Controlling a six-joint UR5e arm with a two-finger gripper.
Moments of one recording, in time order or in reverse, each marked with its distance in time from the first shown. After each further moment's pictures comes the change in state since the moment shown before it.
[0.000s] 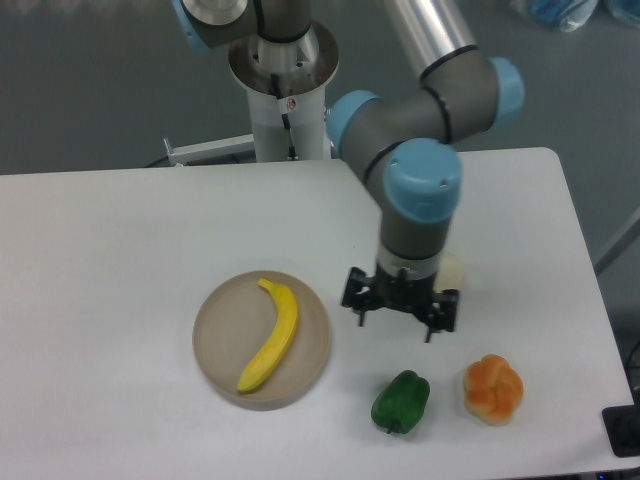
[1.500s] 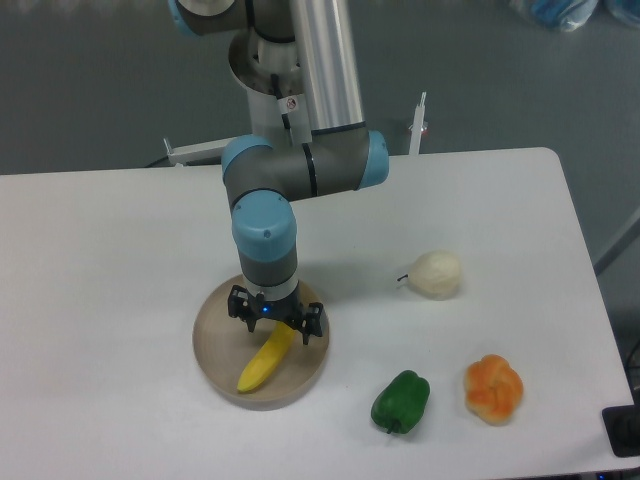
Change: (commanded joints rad) arm -0.164 -0.067 -0.220 0.287 0.072 -0.106
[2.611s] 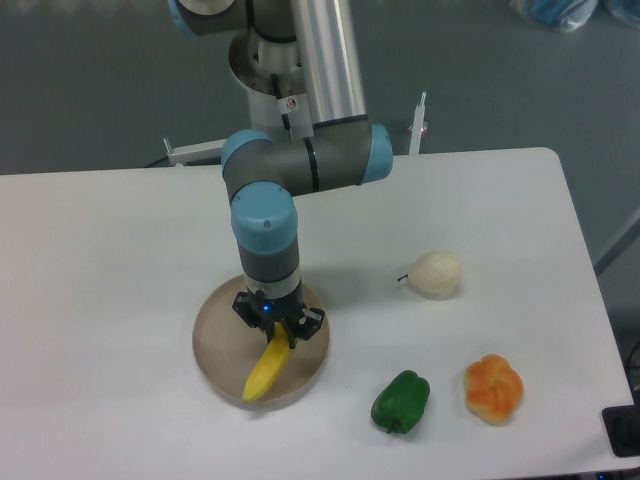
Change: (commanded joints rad) arm 0.046 0.100 0.052 -0.023 -0.005 0.130
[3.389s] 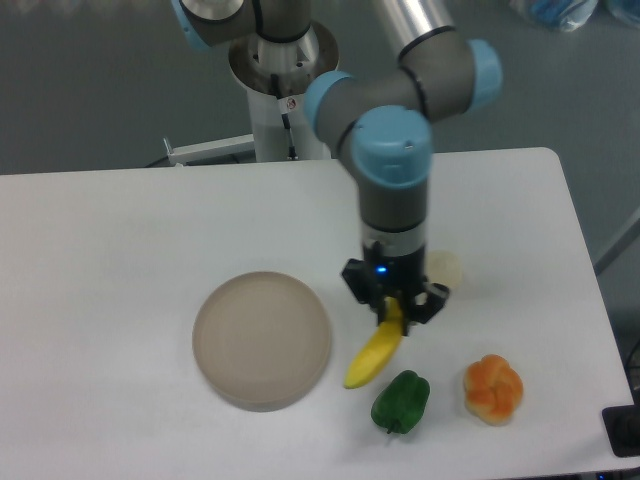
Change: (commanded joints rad) arm 0.247 0.002 0.322 -0.253 -0.046 0.448
